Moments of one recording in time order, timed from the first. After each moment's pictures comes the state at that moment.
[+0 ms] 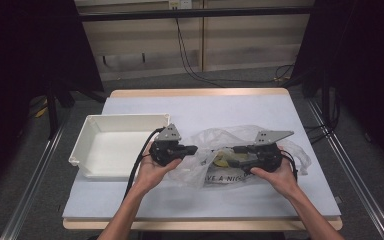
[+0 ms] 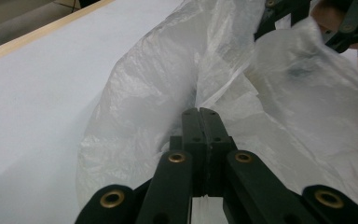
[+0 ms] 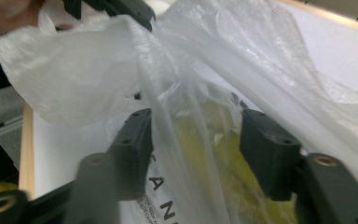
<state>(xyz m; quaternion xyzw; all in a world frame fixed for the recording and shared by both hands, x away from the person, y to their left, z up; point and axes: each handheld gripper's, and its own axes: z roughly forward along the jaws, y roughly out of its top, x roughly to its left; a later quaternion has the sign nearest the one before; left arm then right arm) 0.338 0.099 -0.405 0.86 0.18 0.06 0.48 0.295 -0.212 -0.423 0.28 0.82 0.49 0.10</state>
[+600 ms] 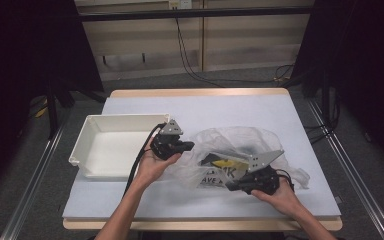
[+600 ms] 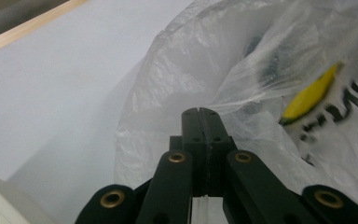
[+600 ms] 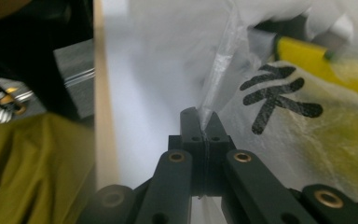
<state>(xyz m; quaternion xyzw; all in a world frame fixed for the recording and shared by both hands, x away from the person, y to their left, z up) 0.357 0.096 -0.410 0.87 0.21 0.09 0.43 0.254 -0.199 -0.448 0.22 0.86 0.46 -0.01</state>
